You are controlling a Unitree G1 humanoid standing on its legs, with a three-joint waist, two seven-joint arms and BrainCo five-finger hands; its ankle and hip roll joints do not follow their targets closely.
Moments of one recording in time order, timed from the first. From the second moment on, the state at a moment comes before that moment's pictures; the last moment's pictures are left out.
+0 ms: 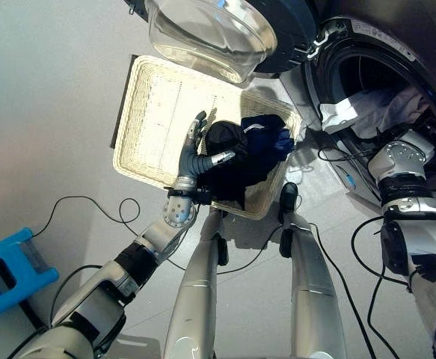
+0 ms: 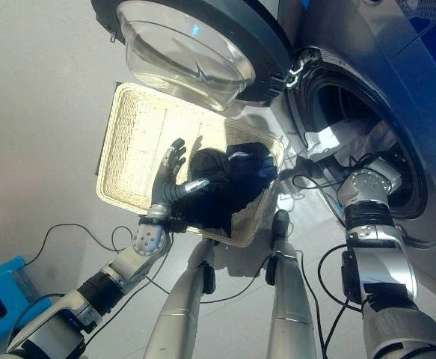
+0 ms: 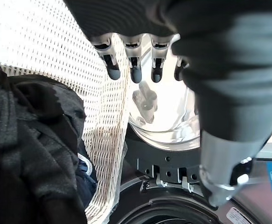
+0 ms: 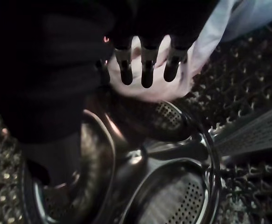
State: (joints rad) left arm -0.63 0.43 -0.65 0.34 -0.39 -0.44 0.53; right arm -1.07 -0.56 -0.10 0.88 1.98 -0.76 -0.04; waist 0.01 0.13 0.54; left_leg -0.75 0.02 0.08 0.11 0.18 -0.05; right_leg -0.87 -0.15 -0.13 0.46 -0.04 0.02
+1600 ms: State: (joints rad) left arm -0.72 0.29 -0.65 0.67 0.09 0.27 0.57; right arm -0.64 -0.39 0.30 0.43 0.04 -0.39 -0.90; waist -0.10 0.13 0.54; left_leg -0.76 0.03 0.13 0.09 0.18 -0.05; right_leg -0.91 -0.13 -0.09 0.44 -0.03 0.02
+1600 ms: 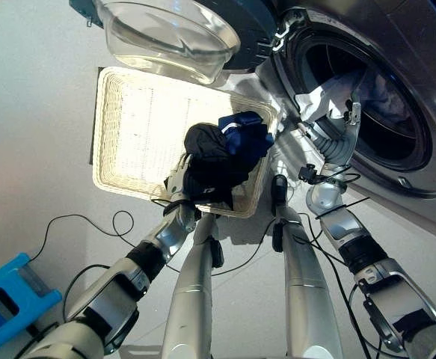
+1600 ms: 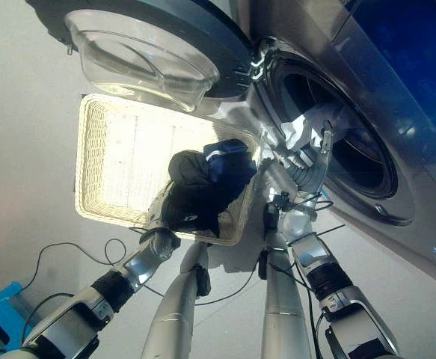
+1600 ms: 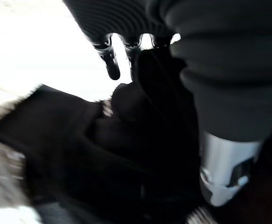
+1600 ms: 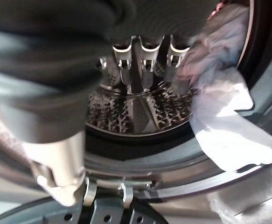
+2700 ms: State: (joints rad) left arm -1.09 0.33 -0.56 1.27 -0.19 0.32 0.55; right arm -0.72 -0.33 0.40 0.27 0.11 -0.50 -0.94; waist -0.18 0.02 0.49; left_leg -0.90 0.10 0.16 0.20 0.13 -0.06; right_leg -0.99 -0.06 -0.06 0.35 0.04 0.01
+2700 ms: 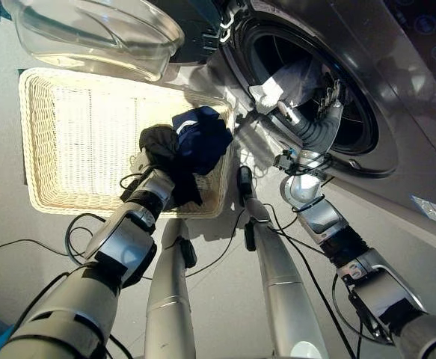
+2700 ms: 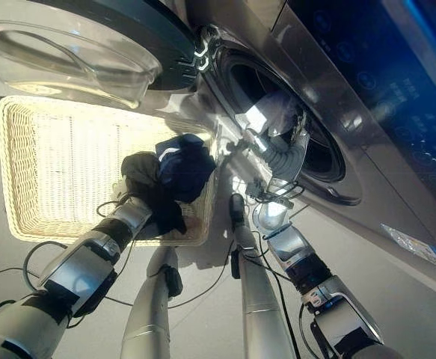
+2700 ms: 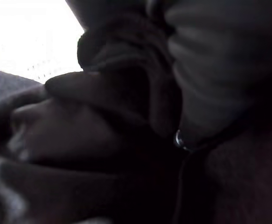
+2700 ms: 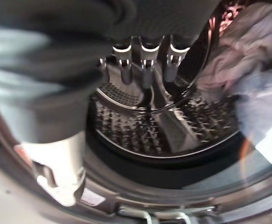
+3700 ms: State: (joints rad) left arm -0.69 0.37 -0.36 0.65 -0.29 -0.22 0.68; right arm -0.53 -0.30 0.38 0.20 0.10 -0.50 -0.79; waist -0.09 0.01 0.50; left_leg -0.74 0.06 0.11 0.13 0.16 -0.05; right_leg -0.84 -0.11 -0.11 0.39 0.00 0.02
